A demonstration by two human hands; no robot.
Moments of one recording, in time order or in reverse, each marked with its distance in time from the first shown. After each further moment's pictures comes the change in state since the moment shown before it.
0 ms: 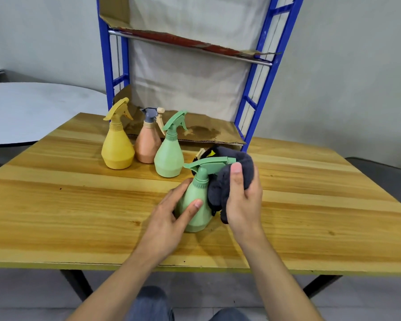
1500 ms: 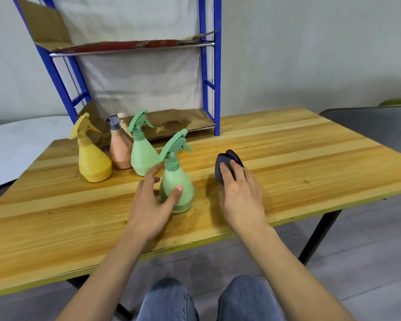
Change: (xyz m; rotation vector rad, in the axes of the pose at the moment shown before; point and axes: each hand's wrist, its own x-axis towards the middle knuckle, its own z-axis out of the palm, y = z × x) left_hand 0.010 0.025 -0.007 0.299 -0.047 -0.134; right_hand -0.037 0.010 -0.067 -1.319 -0.185 -0.020
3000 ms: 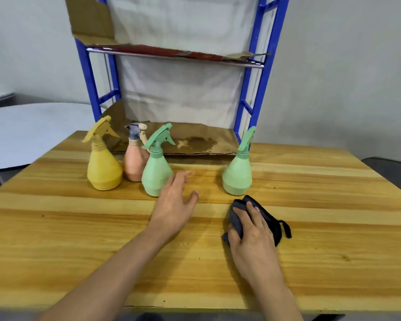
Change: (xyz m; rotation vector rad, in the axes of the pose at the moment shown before) left_hand 0.098 -0.001 0.042 0.140 0.110 0.057; right_hand 0.044 0.024 0.041 0.263 -0.224 0.037
